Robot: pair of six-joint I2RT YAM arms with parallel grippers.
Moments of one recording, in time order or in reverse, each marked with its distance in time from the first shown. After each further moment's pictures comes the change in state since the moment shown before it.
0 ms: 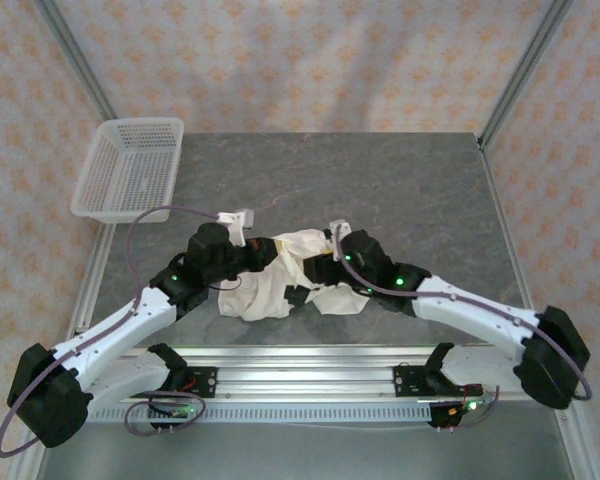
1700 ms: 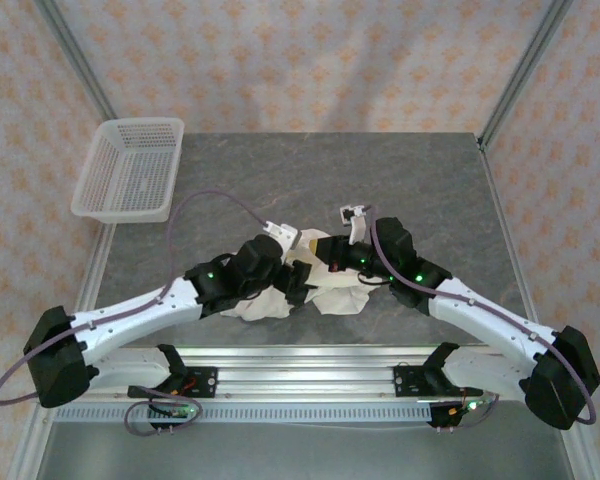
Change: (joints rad) left arm -0.330 0.196 0.201 -0.254 -0.483 0.413; right arm -0.148 -0.150 -0.063 0.222 -0.365 0.238
